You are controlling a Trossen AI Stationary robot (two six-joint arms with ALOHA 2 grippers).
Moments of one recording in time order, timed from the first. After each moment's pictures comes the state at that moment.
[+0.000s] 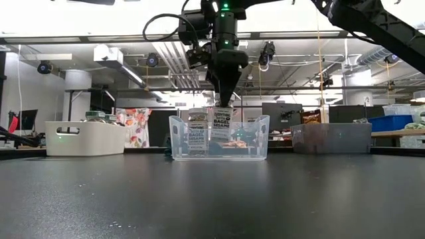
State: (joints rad) left arm -0.77 1.19 0.93 -0.84 -1.40 -0.76; right arm -0.22 2.34 2.35 -1.48 0.05 -0.39
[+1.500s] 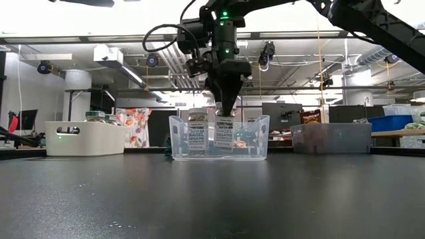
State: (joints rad) left arm -0.77 1.19 0.93 -0.85 -1.37 -0.75; right arm -0.21 2.34 2.28 -1.43 0.06 -0.46
